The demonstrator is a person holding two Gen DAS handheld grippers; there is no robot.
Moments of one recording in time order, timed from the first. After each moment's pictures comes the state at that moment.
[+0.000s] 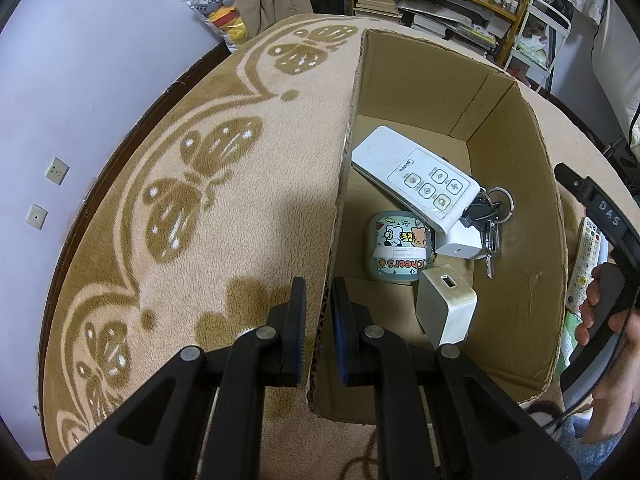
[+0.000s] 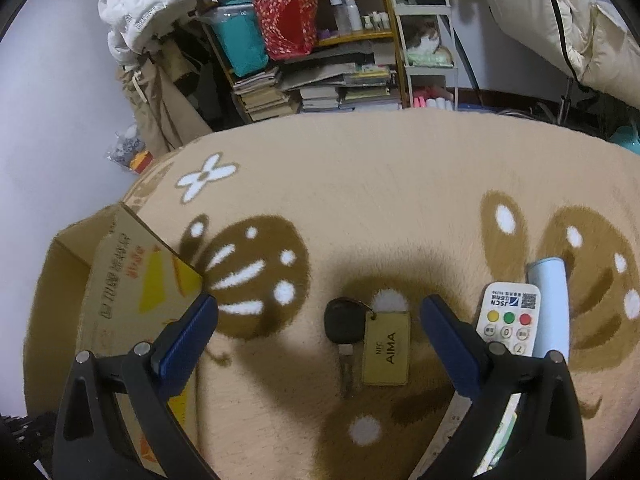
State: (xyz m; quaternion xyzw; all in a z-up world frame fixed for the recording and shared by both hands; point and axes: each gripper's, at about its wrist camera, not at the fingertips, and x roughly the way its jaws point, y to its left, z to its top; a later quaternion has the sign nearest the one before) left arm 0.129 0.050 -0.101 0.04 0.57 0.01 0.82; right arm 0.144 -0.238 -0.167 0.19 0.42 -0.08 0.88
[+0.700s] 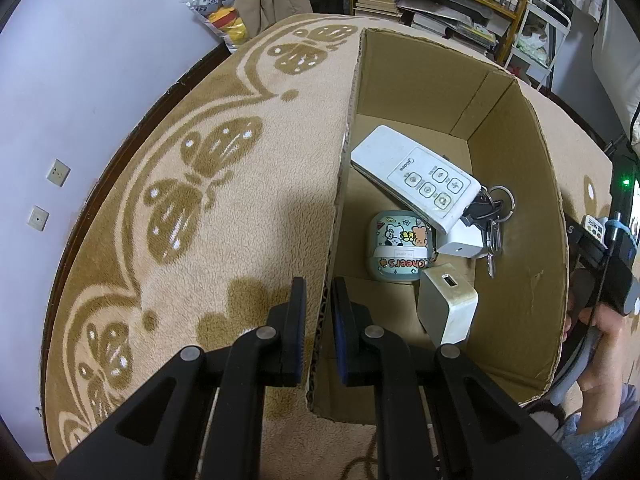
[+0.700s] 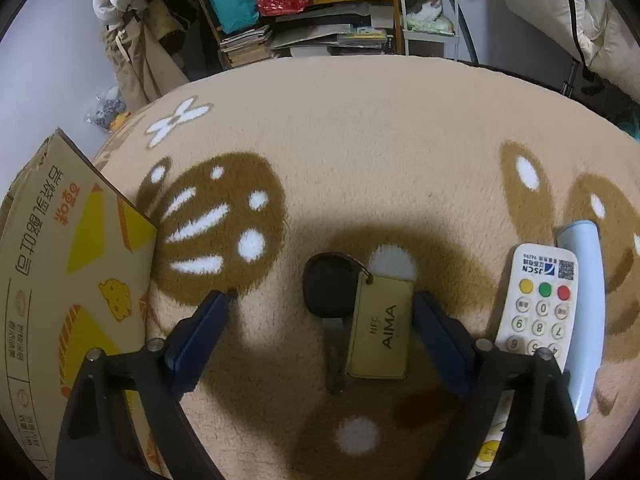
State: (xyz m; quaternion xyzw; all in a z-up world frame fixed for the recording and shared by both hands) left arm 0.130 0.052 -0.101 0.04 0.57 0.01 0.82; right arm 0.151 -0.231 -0.208 0.17 0.48 -0.09 0.86
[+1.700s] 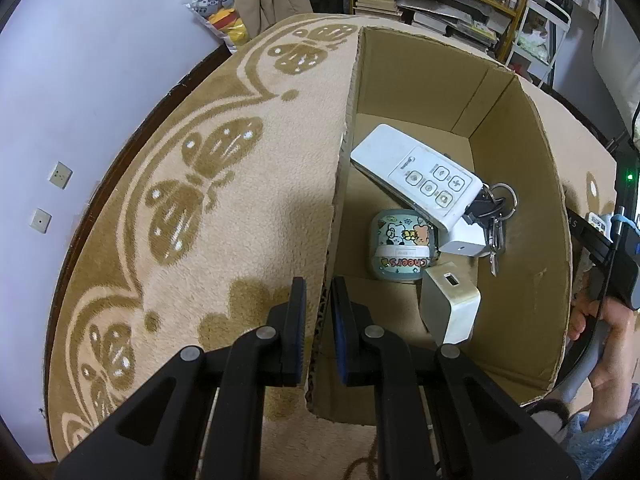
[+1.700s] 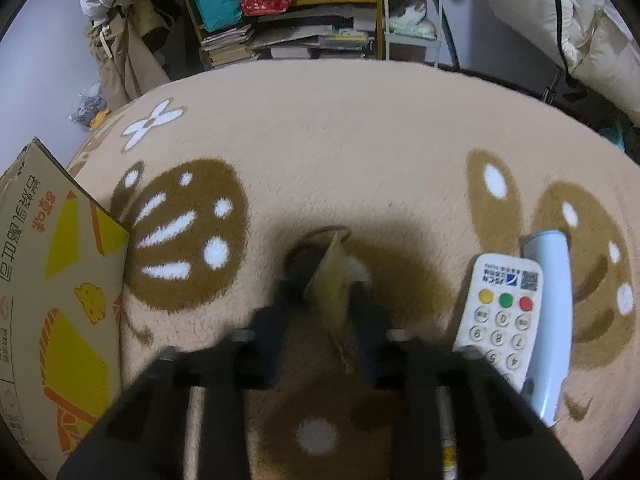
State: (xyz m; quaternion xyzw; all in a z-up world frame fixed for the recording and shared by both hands) left arm 0.130 0.052 -0.103 0.05 0.57 0.01 0.82; right arm 0.149 -0.245 -0.202 0.14 0.48 -0.13 0.86
